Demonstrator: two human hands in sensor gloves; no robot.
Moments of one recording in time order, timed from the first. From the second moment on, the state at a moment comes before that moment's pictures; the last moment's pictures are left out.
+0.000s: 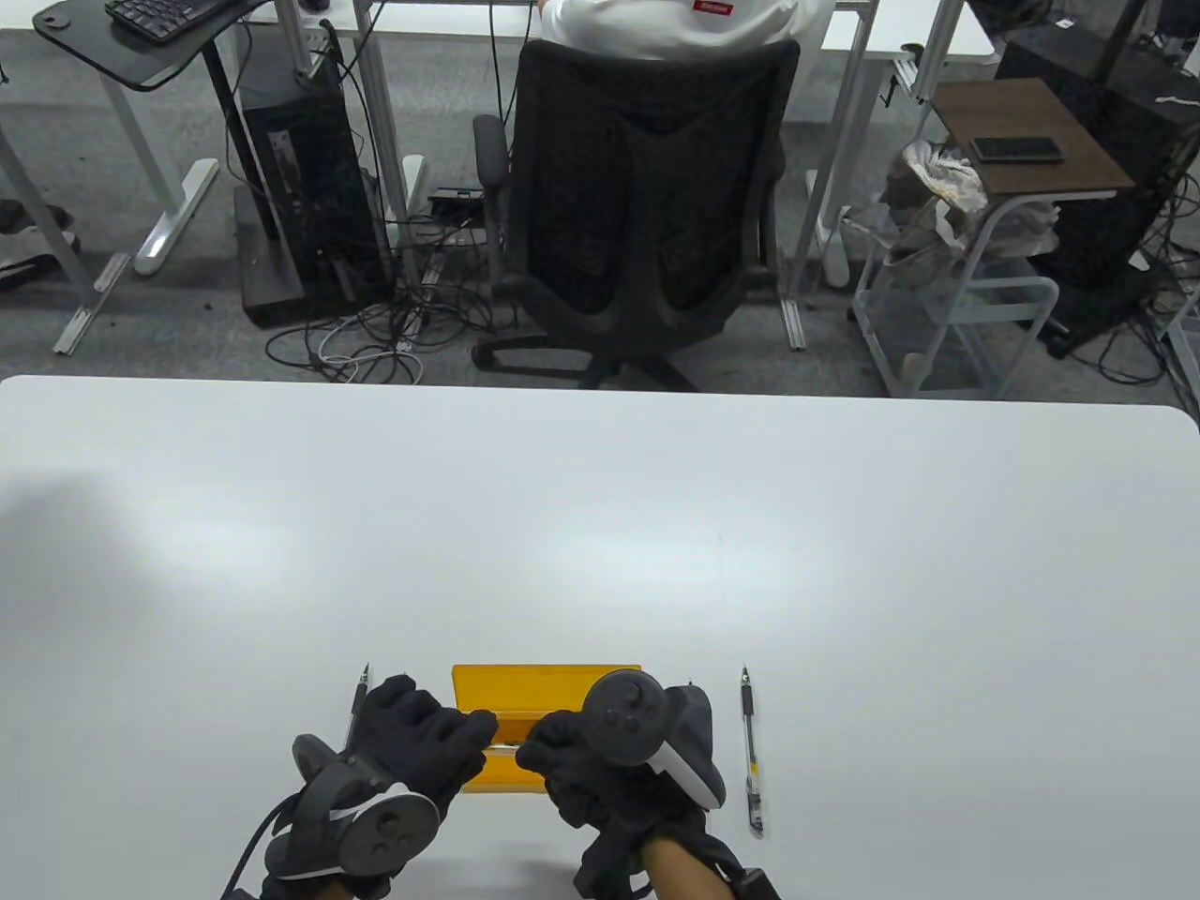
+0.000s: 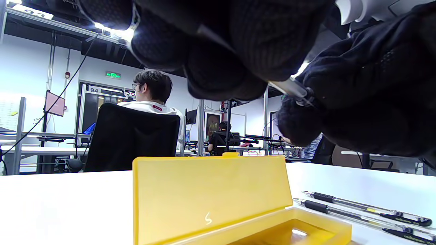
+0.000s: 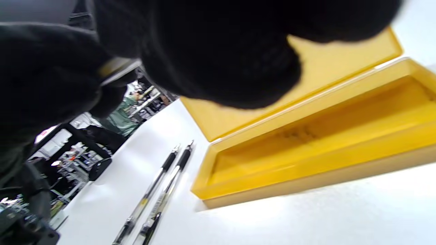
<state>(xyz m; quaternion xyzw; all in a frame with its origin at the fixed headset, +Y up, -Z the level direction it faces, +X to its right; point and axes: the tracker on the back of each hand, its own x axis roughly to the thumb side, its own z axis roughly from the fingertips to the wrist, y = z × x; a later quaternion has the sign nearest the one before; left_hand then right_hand) -0.197 -0.687 -0.222 0.15 -0.30 0.06 0.94 0.011 -0.706 -0.265 0.16 0.10 0.92 0.33</state>
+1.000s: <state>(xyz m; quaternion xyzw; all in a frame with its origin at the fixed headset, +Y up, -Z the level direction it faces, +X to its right) -0.216 -0.694 -0.234 0.16 -0.25 0.11 0.95 0.002 -0.707 -0.269 0.19 0.17 0.94 0.23</state>
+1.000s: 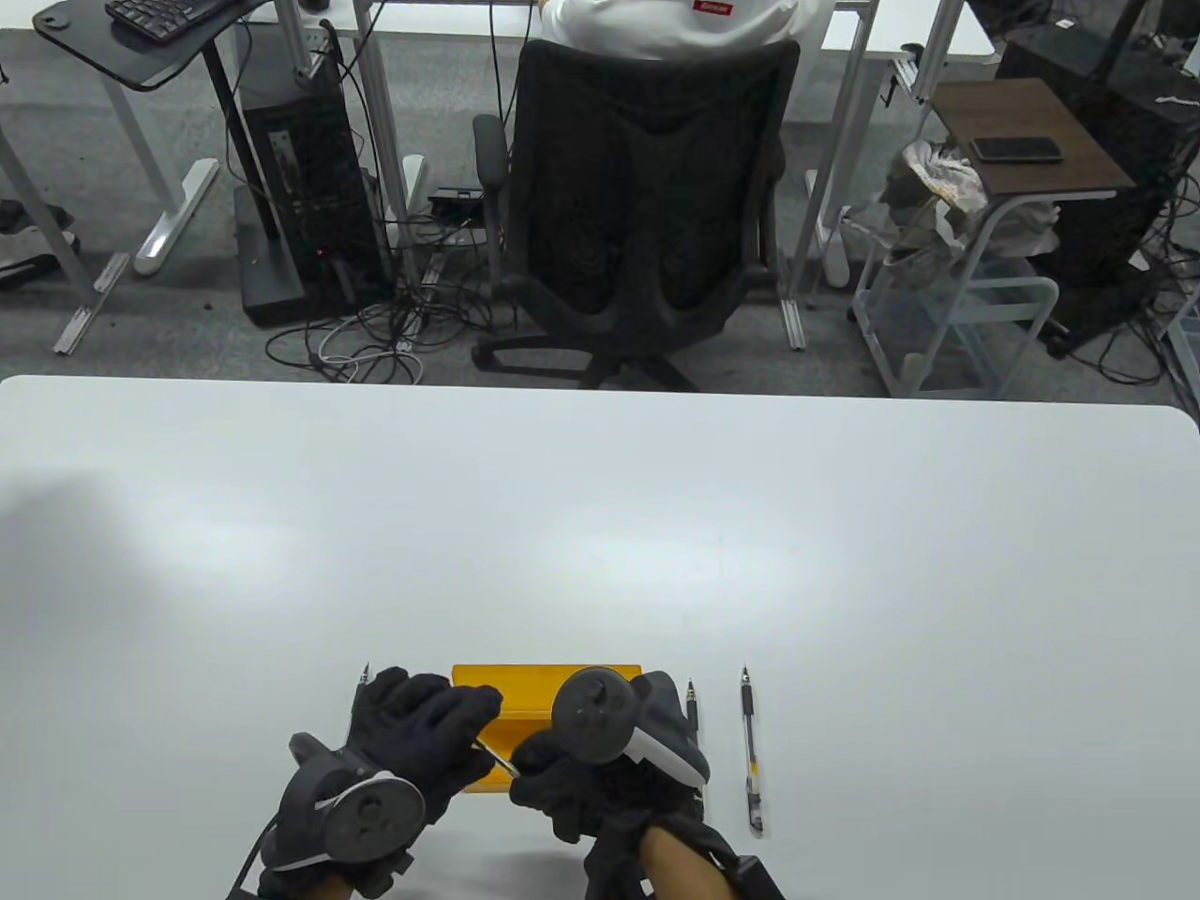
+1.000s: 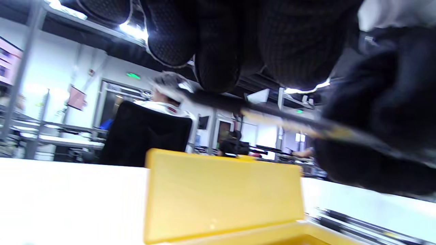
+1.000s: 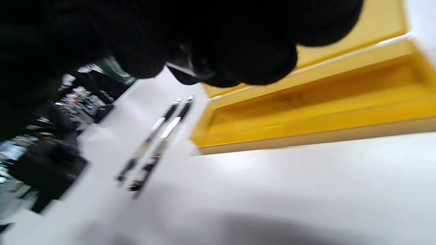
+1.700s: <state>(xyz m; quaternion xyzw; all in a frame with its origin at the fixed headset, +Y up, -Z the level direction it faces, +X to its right) -0.228 -0.713 -0.246 0.08 -0.18 0.12 0.97 0.133 -0.710 -0.289 -0.29 0.11 0.95 -0.01</state>
